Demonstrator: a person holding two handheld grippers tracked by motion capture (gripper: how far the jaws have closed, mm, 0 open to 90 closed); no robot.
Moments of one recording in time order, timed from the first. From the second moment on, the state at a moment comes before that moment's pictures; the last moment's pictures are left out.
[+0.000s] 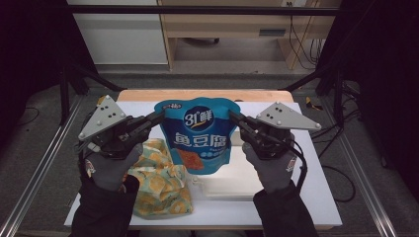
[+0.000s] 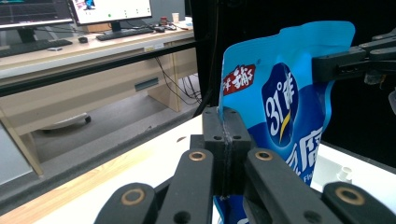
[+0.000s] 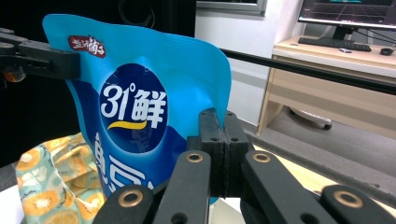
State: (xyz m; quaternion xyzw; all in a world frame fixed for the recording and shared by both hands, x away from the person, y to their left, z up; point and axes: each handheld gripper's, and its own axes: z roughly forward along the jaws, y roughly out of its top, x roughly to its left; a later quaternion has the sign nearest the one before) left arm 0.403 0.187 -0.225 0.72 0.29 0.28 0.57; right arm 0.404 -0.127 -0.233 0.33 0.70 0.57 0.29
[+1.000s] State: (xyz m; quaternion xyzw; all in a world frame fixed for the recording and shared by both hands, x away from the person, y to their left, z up) left arm 0.418 0.138 -0.240 0.75 0.26 0.25 0.56; right arm 0.398 -0.174 -0.250 0.36 0.68 0.56 0.31
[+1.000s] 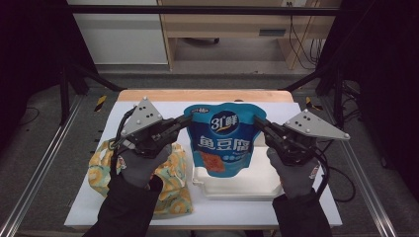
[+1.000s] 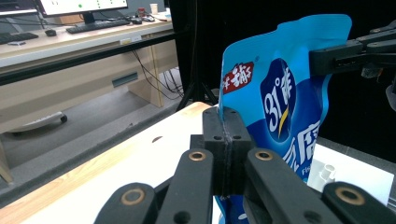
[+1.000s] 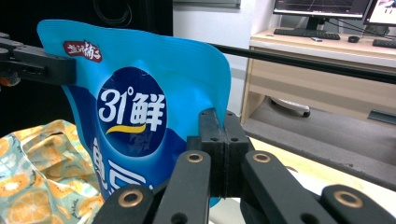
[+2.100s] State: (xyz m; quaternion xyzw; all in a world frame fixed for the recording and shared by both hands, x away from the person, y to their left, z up) left arm 0.428 0.134 -0.284 0.77 0.28 0.23 0.54; right arm 0.407 -0.175 -0.295 0.38 0.69 0.54 0.29
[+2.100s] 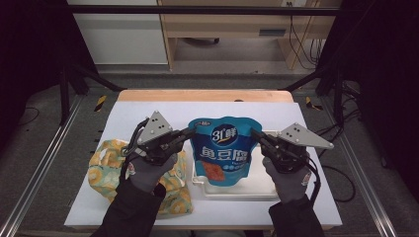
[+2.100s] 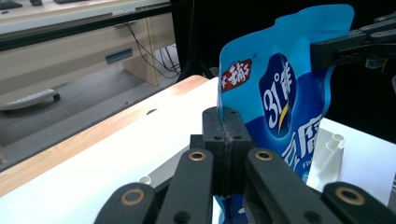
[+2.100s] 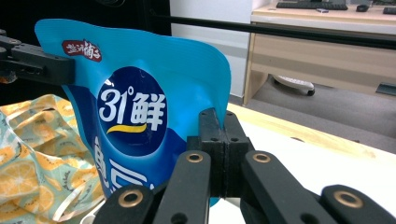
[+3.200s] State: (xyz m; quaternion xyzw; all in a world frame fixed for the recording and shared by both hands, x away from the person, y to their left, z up) left arm 0.424 0.136 -0.311 0.78 0.28 0.21 0.52; right arm 0.407 -0.169 -0.322 0.40 0.71 0.51 0.27
